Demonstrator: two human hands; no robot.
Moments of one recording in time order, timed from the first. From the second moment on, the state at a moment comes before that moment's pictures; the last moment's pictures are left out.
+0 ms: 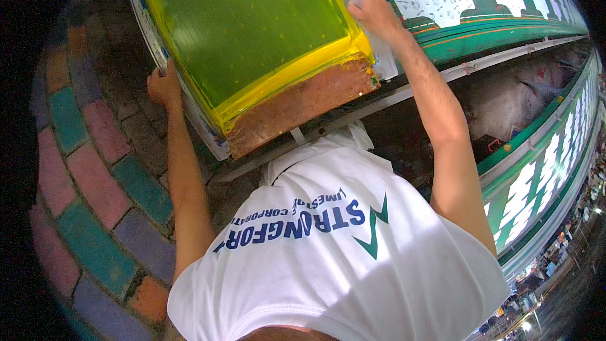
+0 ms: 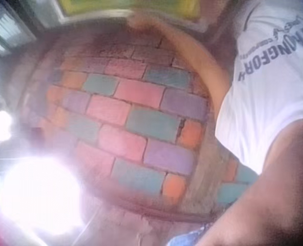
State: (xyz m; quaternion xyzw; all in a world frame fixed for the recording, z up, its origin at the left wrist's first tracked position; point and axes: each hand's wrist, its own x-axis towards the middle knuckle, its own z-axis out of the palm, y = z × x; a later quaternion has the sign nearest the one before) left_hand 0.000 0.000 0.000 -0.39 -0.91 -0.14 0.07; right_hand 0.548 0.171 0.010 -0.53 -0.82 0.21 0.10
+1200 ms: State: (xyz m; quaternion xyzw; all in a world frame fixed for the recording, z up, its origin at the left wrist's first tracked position) left_hand 0.018 -0.001 -0.005 -0.35 -0.92 -0.13 0.09; right_hand 0.525 0.137 0.019 -0.51 -0.83 -0.05 0.21
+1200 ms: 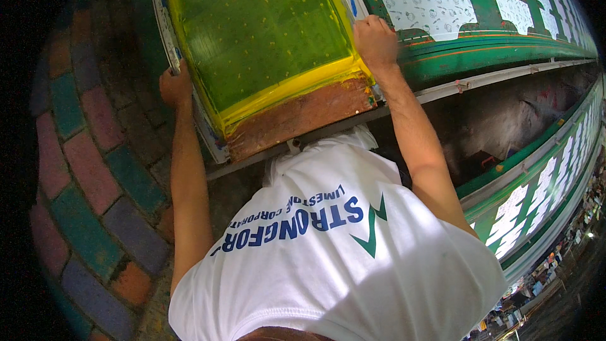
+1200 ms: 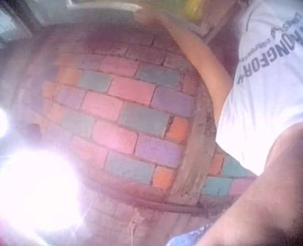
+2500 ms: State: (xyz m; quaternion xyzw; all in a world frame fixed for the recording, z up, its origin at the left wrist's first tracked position) left_hand 0.018 -0.004 0.000 -0.37 -0.92 -0.11 0.07; right_hand 0.733 0.015 0.094 -0.64 -0.67 0.34 -0.17
